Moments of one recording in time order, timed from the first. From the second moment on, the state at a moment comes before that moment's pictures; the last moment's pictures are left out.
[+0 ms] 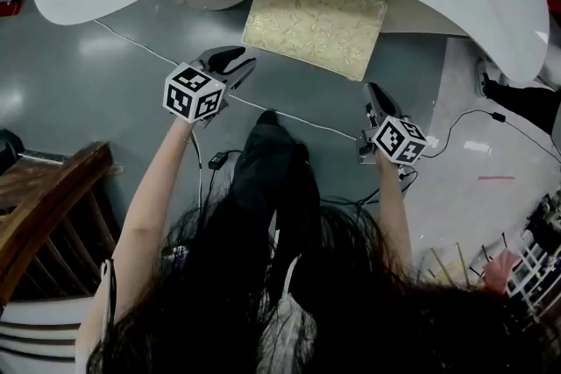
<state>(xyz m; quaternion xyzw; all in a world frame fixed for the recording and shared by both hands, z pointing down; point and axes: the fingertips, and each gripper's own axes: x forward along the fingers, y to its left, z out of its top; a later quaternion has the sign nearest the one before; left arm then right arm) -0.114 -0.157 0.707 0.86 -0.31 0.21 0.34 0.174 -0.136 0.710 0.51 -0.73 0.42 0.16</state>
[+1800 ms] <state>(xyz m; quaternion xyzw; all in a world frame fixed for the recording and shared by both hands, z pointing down) -0.120 -0.233 0.839 0.74 -0.34 0.08 0.58 0.175 -0.160 0.830 0.49 -0.66 0.56 0.11</state>
